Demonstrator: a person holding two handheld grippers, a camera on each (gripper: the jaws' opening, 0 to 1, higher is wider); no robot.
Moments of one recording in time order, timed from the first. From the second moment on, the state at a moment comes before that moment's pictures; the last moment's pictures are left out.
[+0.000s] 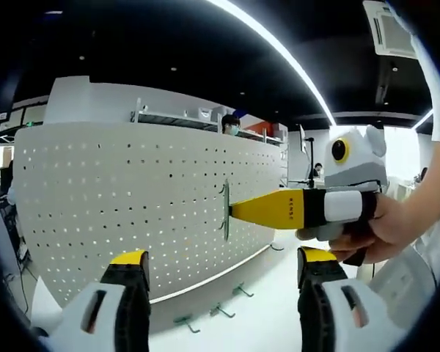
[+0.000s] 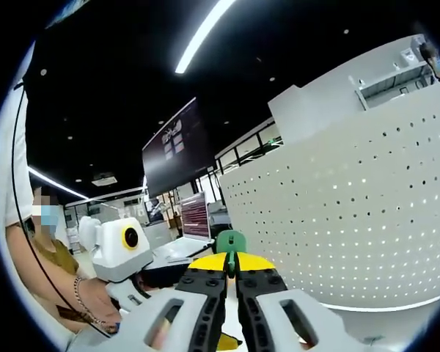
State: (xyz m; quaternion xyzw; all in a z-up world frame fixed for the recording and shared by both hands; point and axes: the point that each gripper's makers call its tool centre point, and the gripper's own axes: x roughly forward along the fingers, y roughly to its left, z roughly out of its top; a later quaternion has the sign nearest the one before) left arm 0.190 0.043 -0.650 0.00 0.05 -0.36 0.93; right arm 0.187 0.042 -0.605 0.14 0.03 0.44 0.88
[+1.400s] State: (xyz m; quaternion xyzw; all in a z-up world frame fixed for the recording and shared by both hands) left arm 0.151 0.060 -0.741 0.02 0.16 -0.36 0.92; right arm 0.271 0.007 -0.561 0.06 0.02 0.32 0.95
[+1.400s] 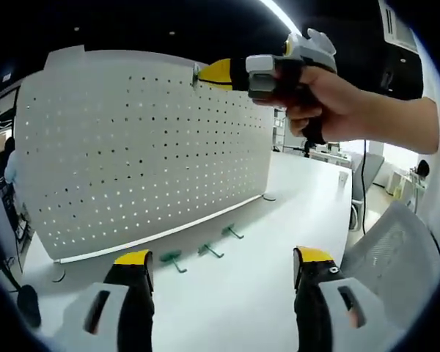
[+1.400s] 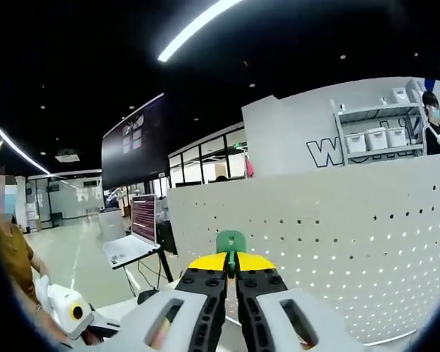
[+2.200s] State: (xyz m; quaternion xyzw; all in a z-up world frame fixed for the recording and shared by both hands) left arm 0.145 0.058 -0.757 0.04 0.18 -0.37 0.91; right arm 0.303 0.003 -0.552 0.05 0.02 0.26 0.96
